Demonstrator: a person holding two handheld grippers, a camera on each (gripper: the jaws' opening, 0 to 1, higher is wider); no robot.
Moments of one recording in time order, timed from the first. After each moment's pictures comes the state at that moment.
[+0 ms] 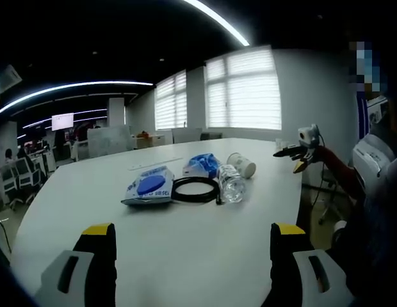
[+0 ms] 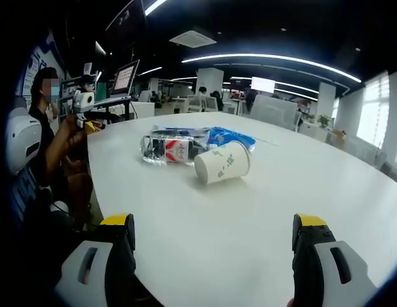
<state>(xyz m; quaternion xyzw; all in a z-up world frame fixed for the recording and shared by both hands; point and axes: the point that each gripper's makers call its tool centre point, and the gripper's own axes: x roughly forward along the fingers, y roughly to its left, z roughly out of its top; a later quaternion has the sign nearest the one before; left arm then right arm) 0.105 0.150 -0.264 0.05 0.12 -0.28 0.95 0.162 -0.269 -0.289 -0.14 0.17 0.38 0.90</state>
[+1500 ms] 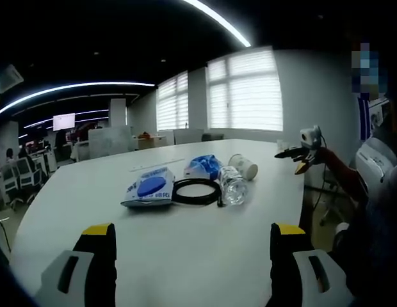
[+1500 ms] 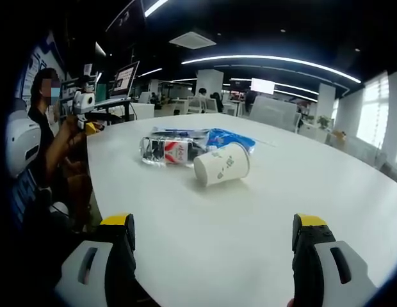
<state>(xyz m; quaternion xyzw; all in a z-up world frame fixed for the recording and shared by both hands) 0.110 0.146 -0.264 0.05 0.11 -0.28 0.95 0.164 -0.267 -0.288 -0.14 0.17 0.38 0.90</state>
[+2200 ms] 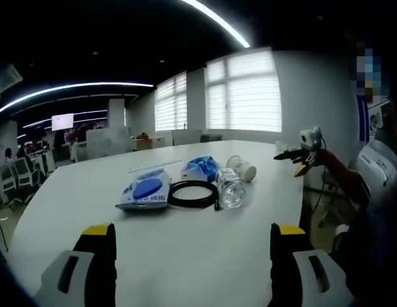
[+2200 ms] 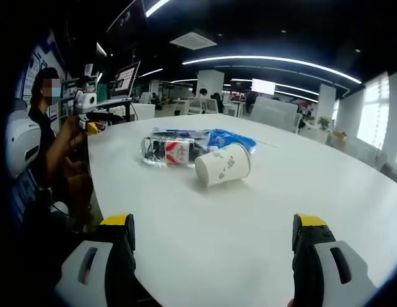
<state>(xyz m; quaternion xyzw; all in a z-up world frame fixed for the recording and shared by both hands) 0.115 0.137 -0.263 0.05 0.11 -0.28 0.95 0.163 -0.267 -0.288 -0.14 0.16 0.38 0.90</state>
